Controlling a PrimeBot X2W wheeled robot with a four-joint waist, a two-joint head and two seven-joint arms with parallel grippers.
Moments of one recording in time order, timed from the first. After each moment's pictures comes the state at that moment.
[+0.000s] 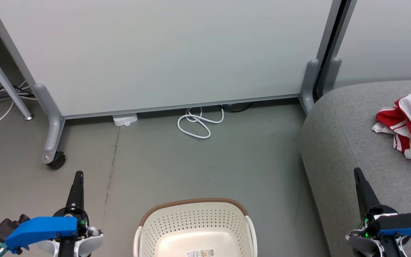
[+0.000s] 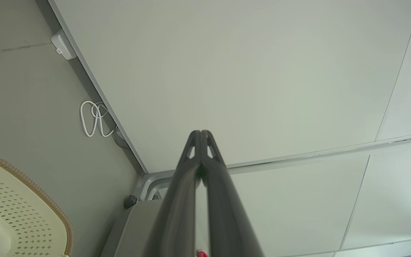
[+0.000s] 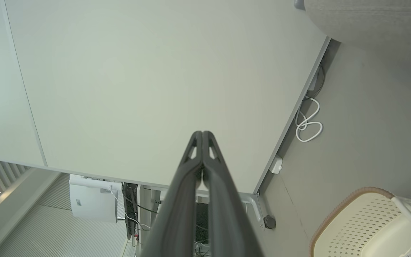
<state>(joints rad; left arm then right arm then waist) -0.09 0.05 0.08 0.25 -1.42 -0.12 0.07 -0.08 -0.05 -0.11 0.25 1.41 0.13 0.07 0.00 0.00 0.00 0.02</state>
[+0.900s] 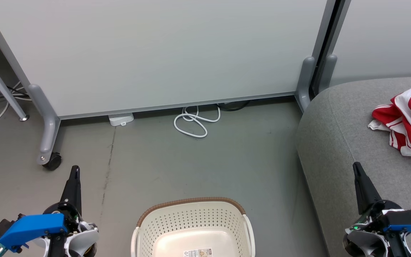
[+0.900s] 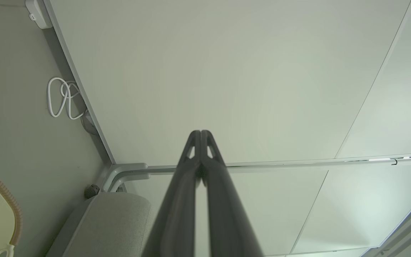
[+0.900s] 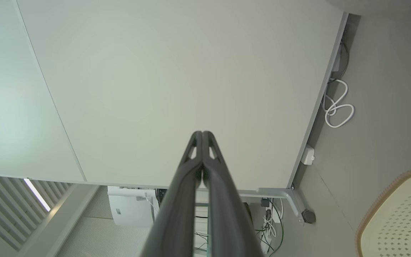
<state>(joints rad) -0.10 0.05 0.11 0.25 -1.61 -0.13 0.11 -0.10 -0.05 -0.11 0.25 1.61 0.13 0.11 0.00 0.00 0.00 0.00</state>
